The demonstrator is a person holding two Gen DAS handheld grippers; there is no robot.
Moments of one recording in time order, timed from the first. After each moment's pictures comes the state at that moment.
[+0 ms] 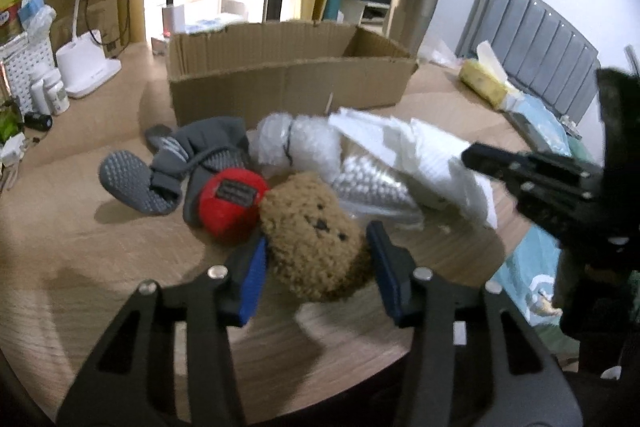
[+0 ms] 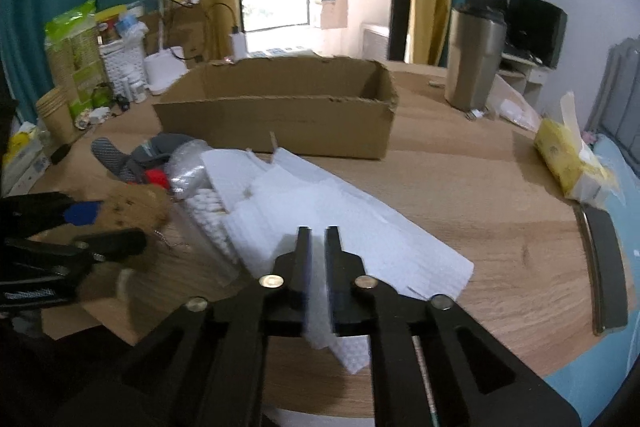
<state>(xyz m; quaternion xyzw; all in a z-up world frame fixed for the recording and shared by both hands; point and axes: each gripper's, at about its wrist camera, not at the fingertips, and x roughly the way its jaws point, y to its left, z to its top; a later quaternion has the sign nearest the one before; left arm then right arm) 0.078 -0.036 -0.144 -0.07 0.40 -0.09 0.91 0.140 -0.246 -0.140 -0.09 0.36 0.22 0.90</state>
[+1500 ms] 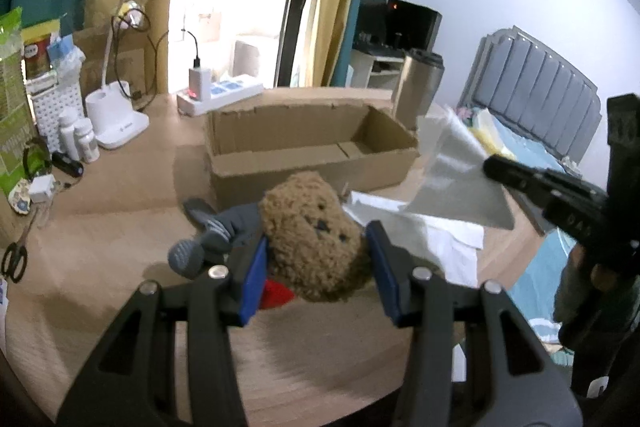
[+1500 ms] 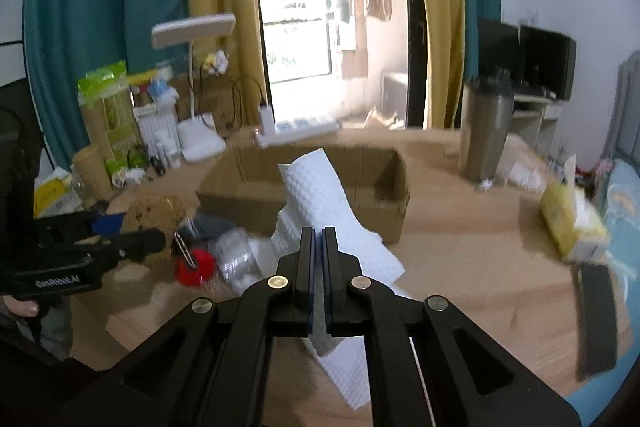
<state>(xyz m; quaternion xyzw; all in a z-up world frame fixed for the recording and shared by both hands) 0.076 -0.008 -0.087 -0.09 0.32 -0.07 0.94 0.136 -0.249 -0.067 -0.06 0.27 0.28 0.92</state>
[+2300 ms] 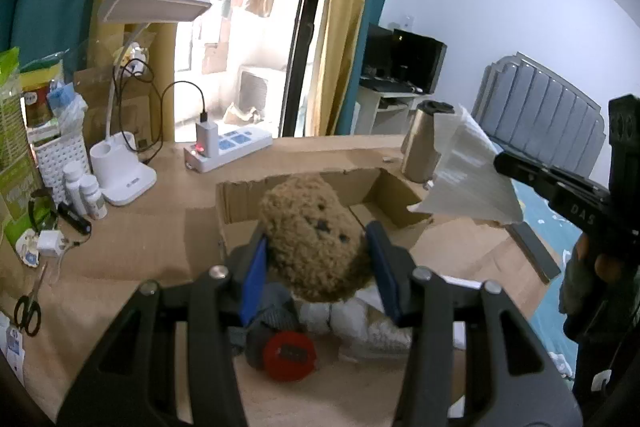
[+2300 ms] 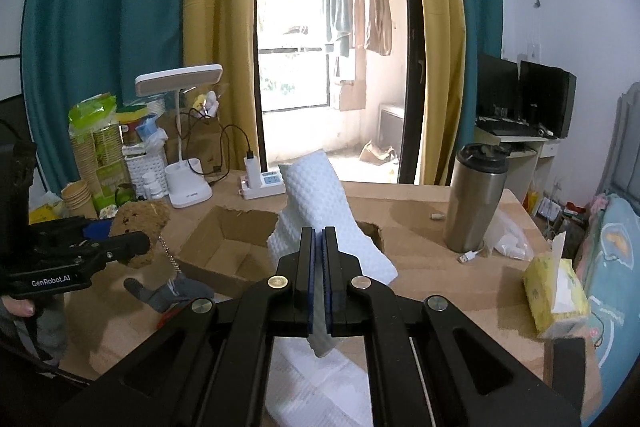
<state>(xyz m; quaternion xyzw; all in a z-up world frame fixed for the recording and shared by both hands) 0.112 0.008 -0.044 -0.09 0.26 -0.05 0.96 0.184 -0.247 -0.019 -0.07 0.22 0.28 0.93</state>
